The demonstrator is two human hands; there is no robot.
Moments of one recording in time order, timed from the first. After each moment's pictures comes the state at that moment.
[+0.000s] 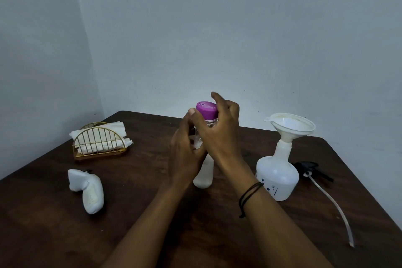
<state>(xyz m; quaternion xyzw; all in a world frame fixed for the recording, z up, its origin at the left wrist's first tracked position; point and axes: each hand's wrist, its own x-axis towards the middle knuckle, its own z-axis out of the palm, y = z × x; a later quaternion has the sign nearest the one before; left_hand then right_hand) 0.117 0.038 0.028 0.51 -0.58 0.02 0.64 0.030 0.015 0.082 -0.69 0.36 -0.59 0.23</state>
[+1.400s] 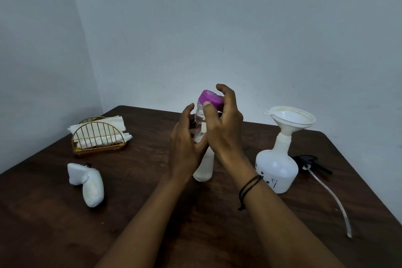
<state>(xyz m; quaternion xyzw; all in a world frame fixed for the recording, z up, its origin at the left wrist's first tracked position) 0.116 0.037 0.027 0.50 -0.58 0.01 0.64 0.028 0.019 0.083 -0.66 0.33 -0.64 0.24</state>
